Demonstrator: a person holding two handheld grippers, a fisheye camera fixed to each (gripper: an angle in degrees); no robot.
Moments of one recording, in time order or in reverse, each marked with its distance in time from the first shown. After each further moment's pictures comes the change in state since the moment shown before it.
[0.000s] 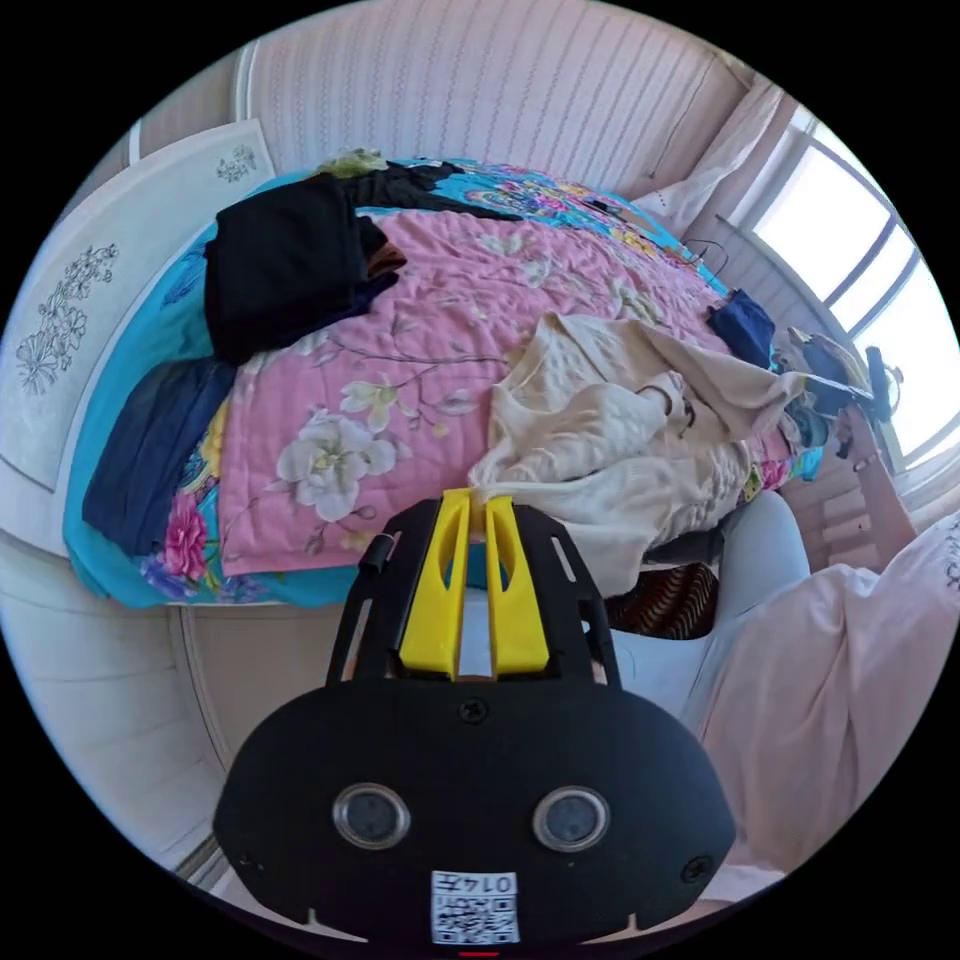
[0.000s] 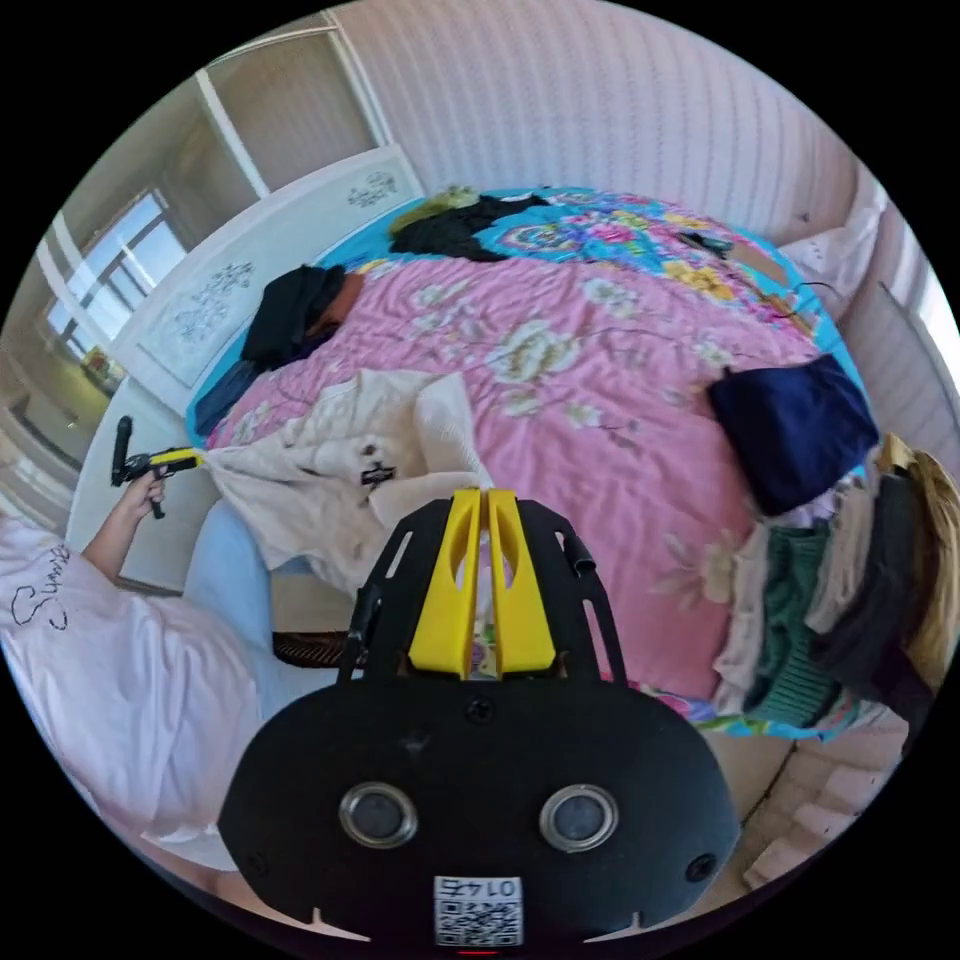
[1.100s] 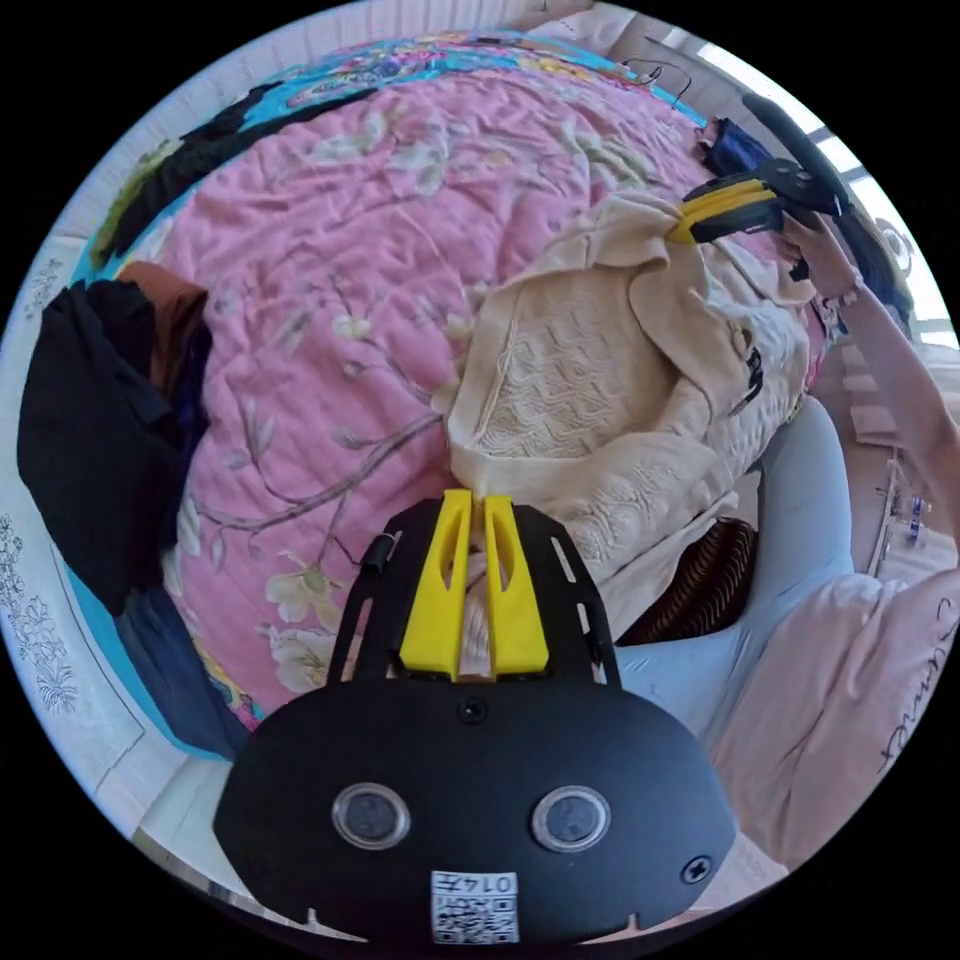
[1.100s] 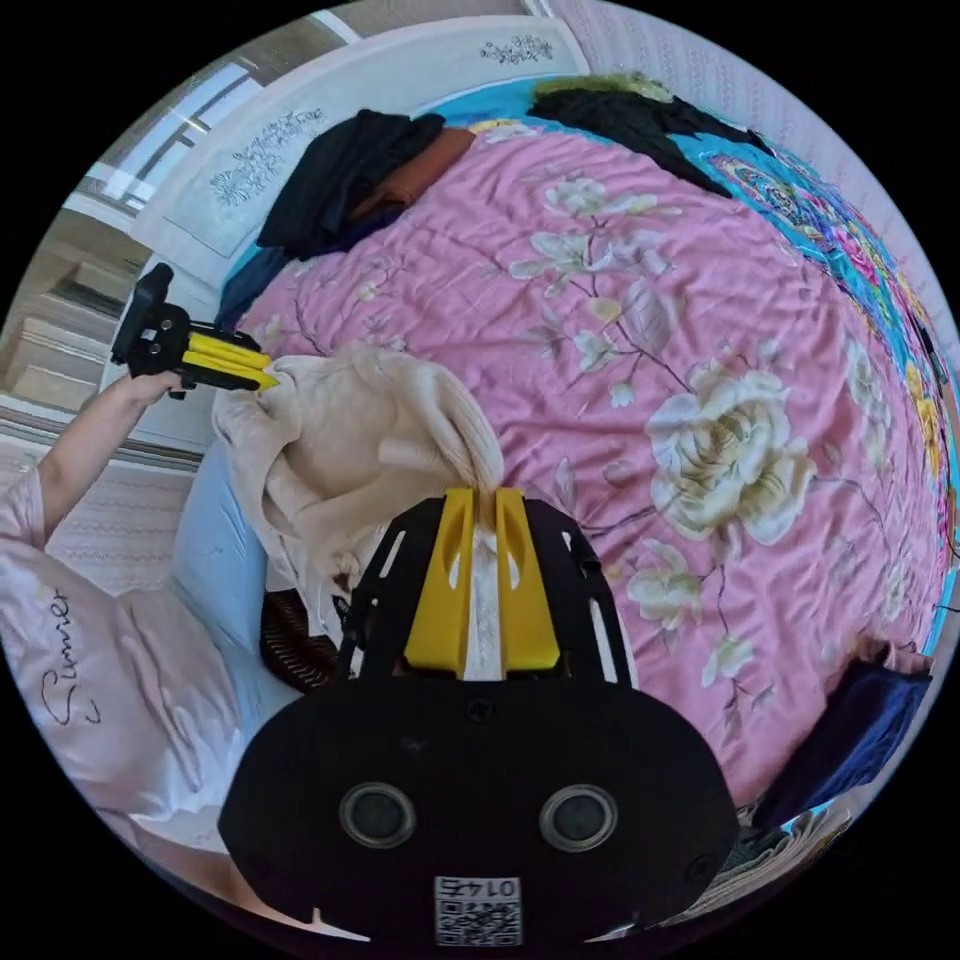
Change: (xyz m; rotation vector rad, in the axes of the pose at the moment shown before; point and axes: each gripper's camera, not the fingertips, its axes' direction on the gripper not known) left arm 0.095 -0.227 0.137 -0.379 -0.050 0.403; right arm -0.133 -0.205 0.168 -0.356 -0.296 -0.413
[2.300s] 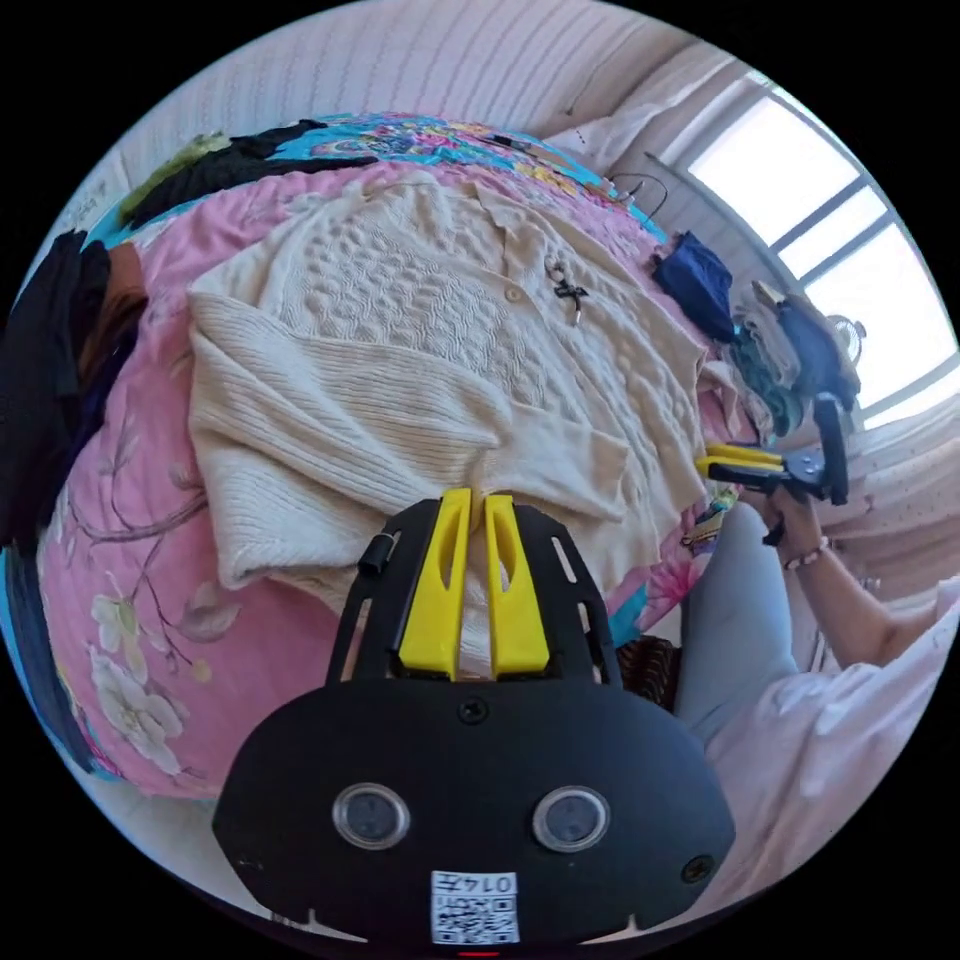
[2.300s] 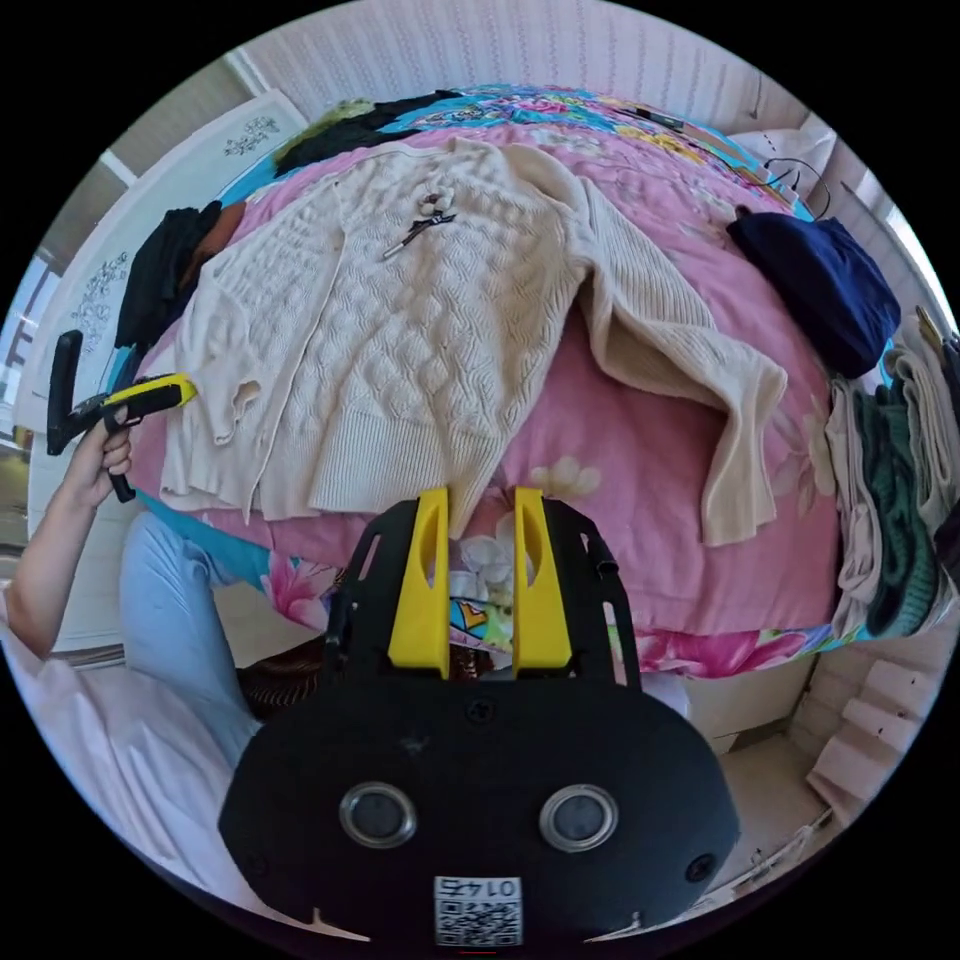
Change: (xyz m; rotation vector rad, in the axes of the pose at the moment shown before) left arm 0.011 0.068 0.039 0.336 0.246 -0.173; right arm -0.011 0.239 0.053 0.089 0.204 0.610
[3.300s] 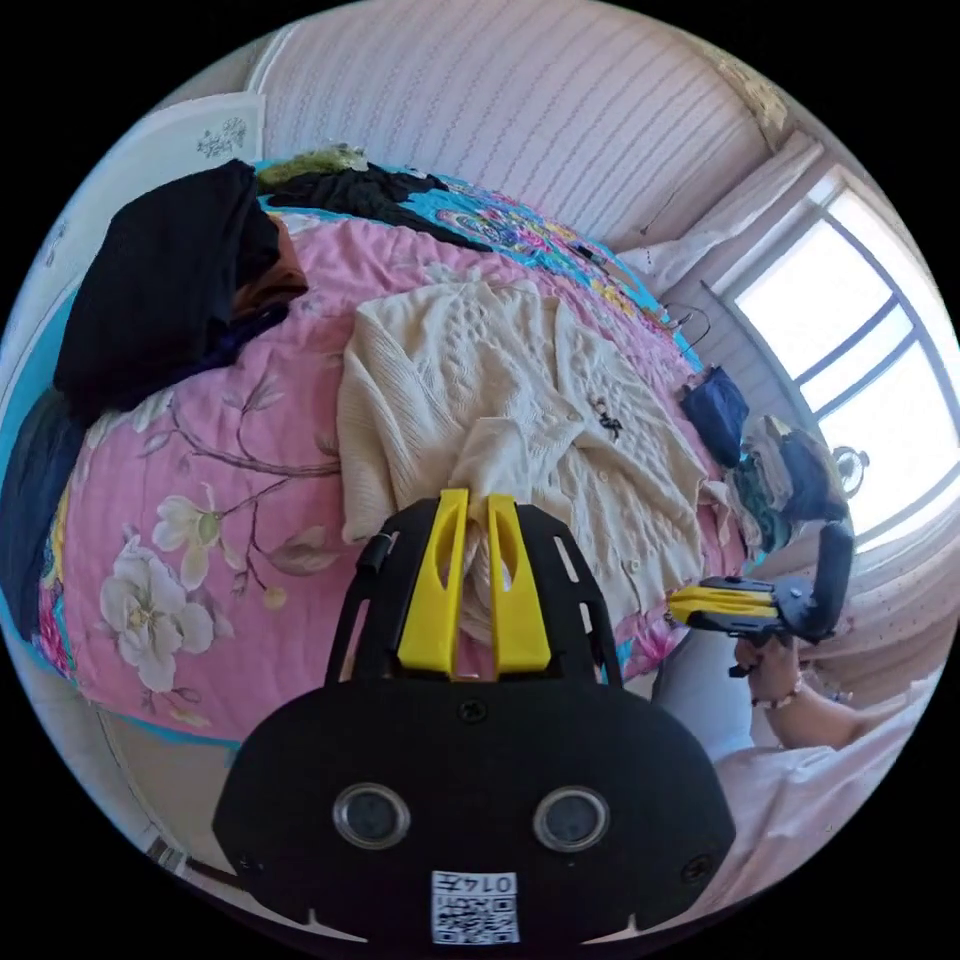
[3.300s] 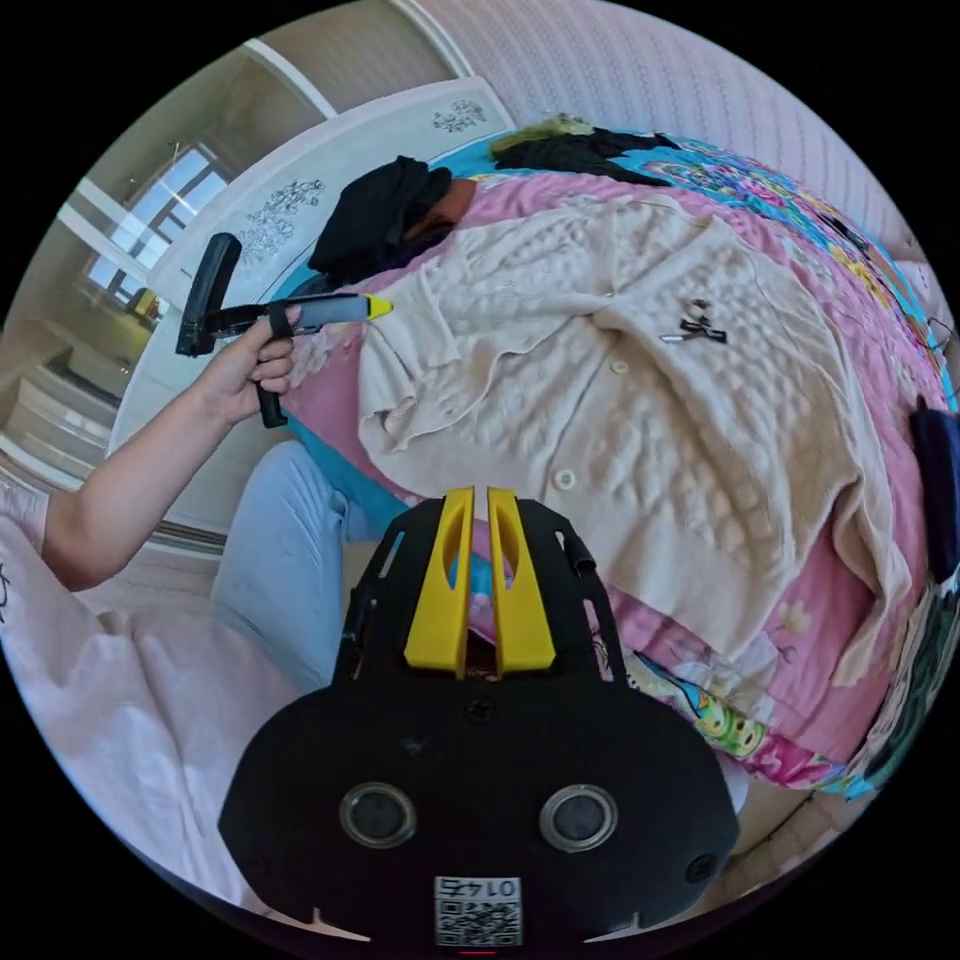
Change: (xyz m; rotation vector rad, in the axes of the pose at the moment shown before) left arm -0.101 0.099 -0.088 0.260 0.023 -0.273; right arm -0.095 0.060 -0.014 0.052 -0.256 -0.395
